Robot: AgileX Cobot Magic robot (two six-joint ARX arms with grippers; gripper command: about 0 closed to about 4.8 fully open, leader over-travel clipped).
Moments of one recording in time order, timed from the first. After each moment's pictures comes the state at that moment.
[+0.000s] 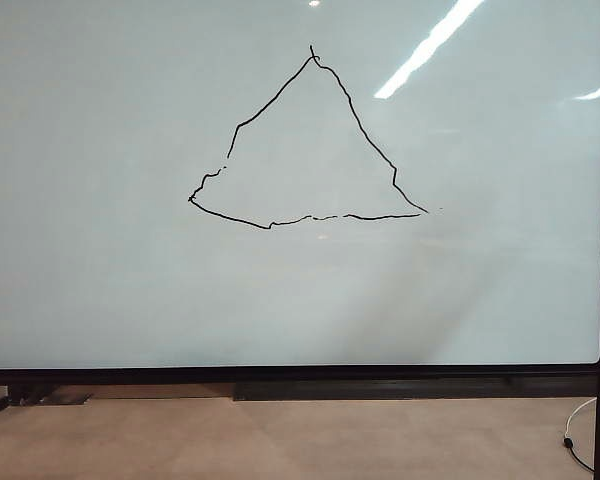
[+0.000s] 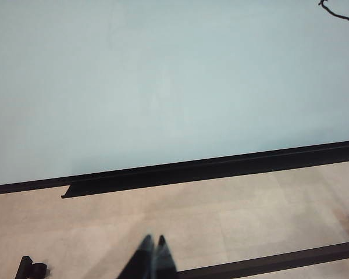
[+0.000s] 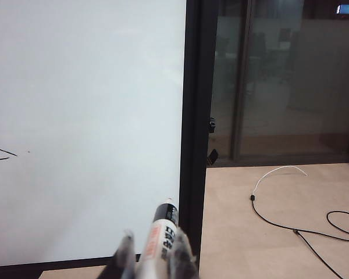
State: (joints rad) left arm 0.04 0.00 0.00 -0.17 0.07 0.12; right arm -0.23 0.00 0.02 0.13 -0.16 0.02
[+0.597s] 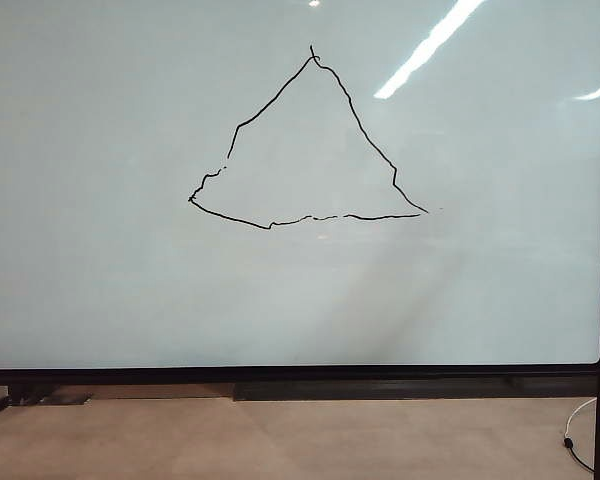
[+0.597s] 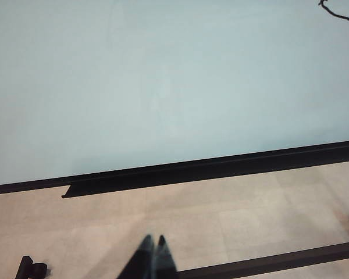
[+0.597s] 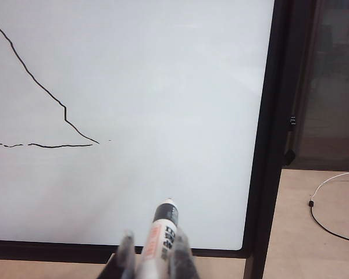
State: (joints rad) left arm 0.04 0.00 0.00 -0.17 0.07 0.12; right arm -0.01 0.00 0.02 0.11 -0.13 0.02
